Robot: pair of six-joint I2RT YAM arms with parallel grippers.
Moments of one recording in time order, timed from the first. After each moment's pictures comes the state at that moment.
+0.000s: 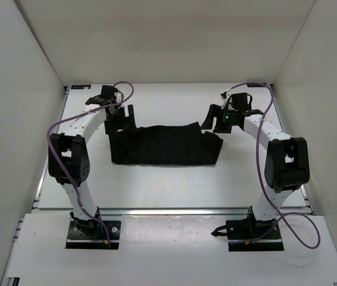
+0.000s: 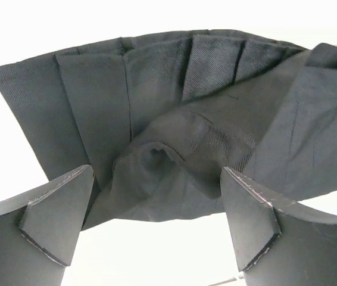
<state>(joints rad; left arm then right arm) -0.16 1.85 1.49 -0.76 0.17 -0.30 0.14 1.75 1.25 -0.37 -0.48 0.31</state>
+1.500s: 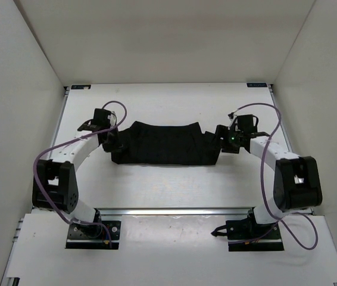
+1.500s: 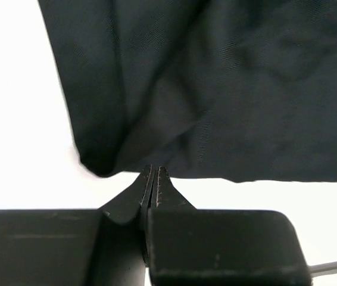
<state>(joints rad) -0.15 1.53 1.00 -0.58 0.10 -0.35 0.13 1.54 0.87 -0.27 -0.38 0.30</state>
